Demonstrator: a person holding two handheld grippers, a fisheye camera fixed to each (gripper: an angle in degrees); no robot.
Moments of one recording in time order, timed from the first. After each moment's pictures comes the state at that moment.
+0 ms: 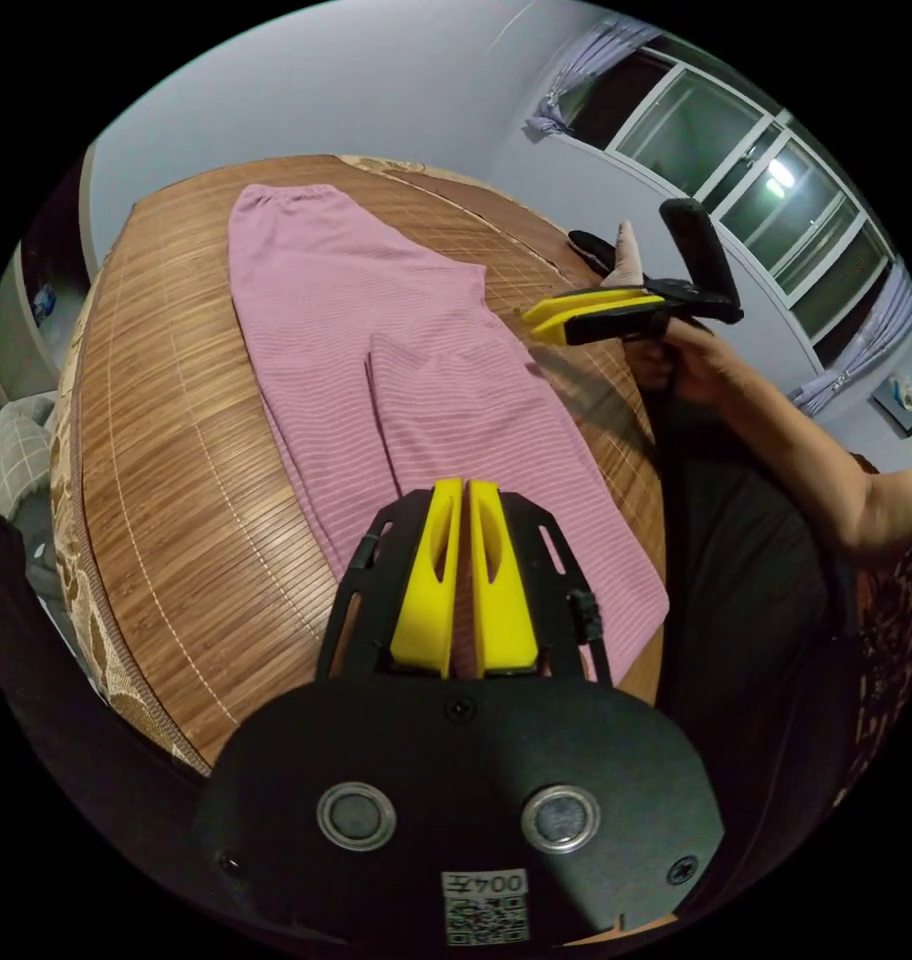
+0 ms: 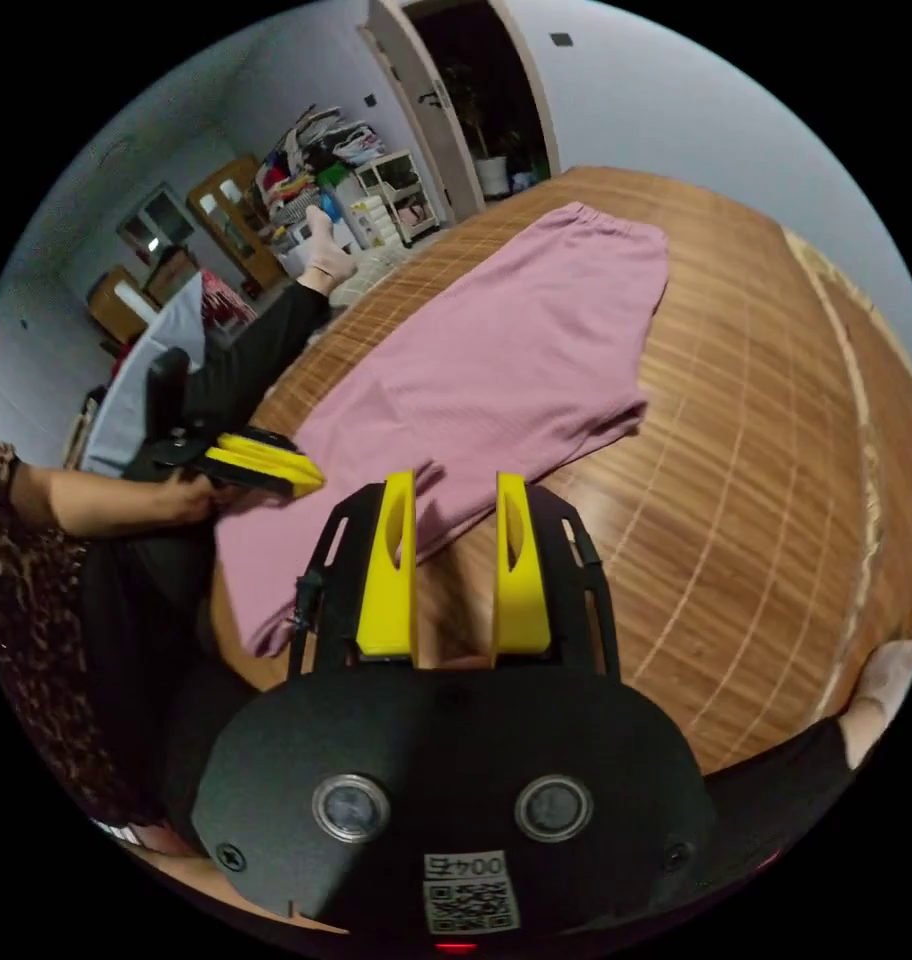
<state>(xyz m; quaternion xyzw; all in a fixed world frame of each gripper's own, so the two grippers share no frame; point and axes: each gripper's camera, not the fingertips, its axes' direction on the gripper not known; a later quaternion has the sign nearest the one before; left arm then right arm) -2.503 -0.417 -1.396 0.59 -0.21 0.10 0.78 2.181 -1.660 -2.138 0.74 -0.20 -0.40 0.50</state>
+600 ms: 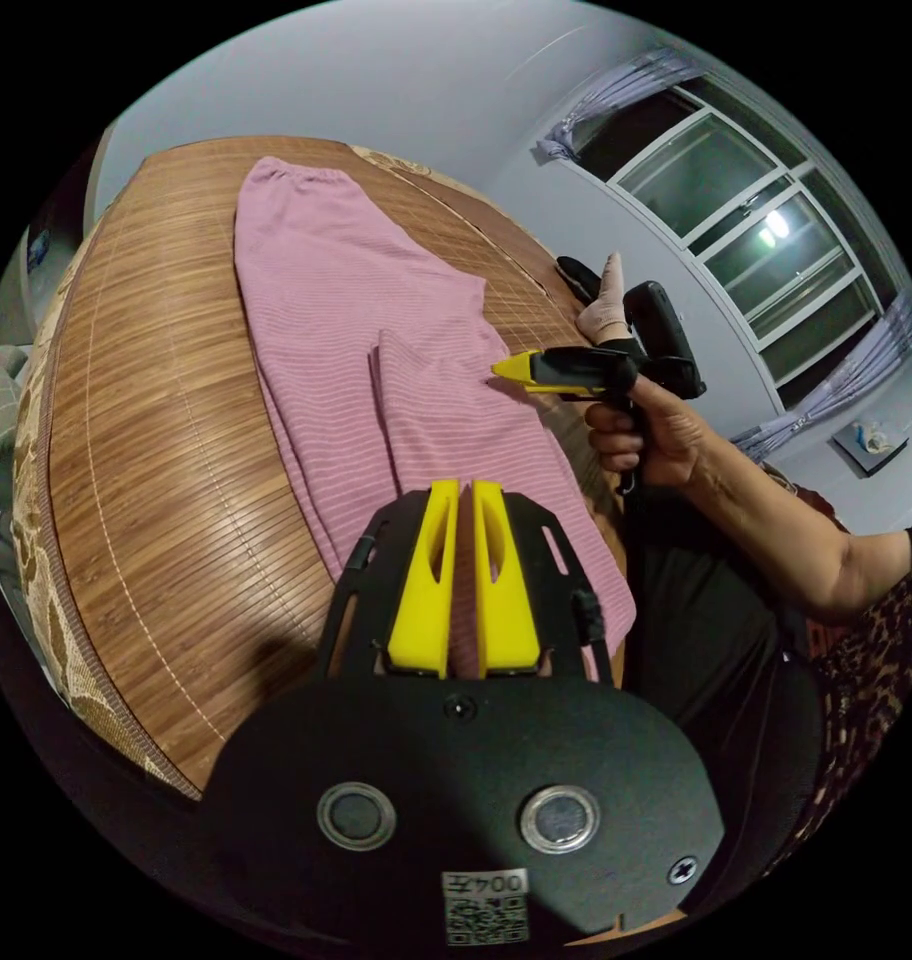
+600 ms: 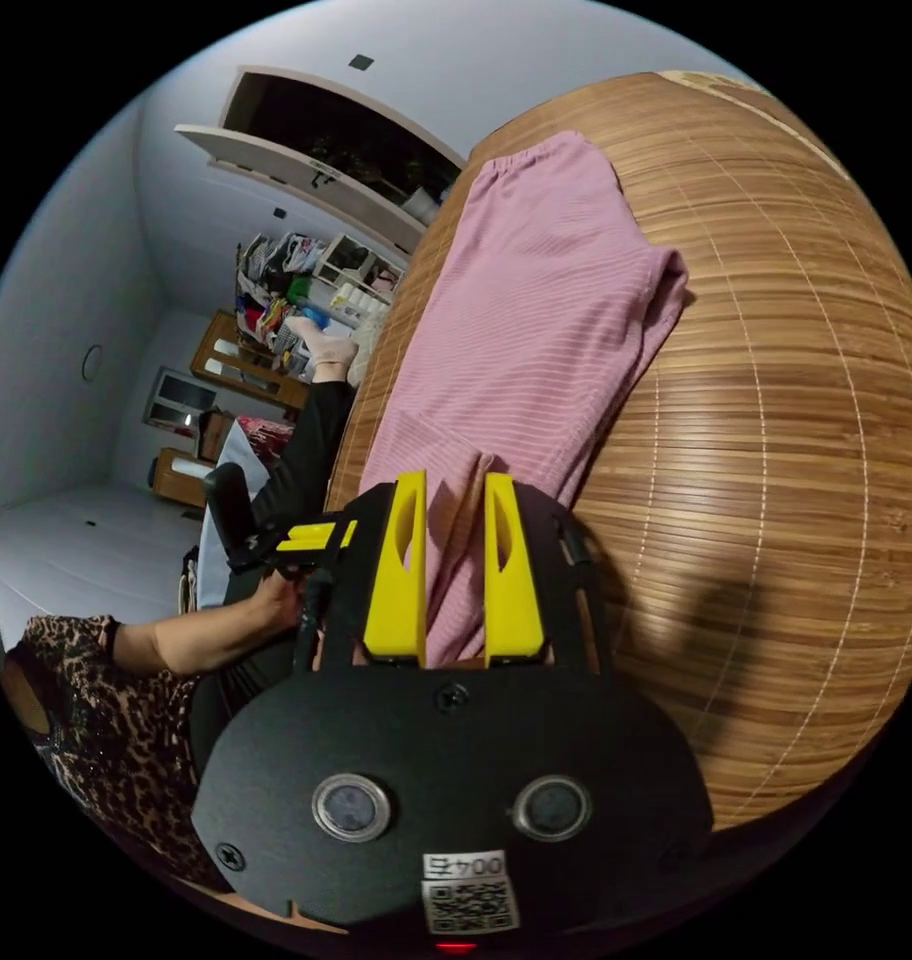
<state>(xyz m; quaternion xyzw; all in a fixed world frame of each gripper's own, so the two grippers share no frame) -2.526 -0.377 -1.408 0.59 -0.12 0.12 0.79 2.174 -1.688 -2.119 0.62 -0.47 -0.40 0.49</state>
